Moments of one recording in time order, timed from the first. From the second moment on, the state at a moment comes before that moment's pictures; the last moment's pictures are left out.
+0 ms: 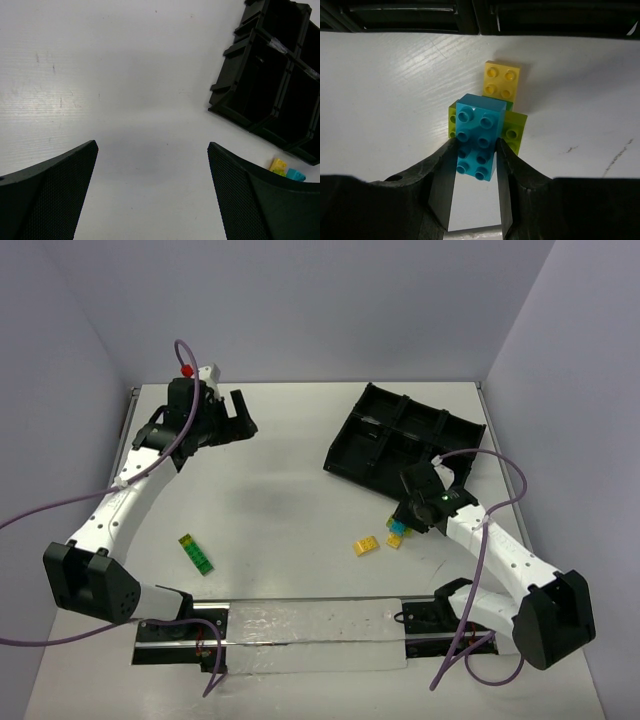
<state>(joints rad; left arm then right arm) -0.31 1.38 1.33 -0.56 0.05 -0.41 0.41 1.07 0.71 -0.72 0.23 0.89</state>
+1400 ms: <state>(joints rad) -0.36 1.37 1.17 -0.42 0.26 -0.51 0.47 1.19 0.89 -0.67 0.07 0.70</state>
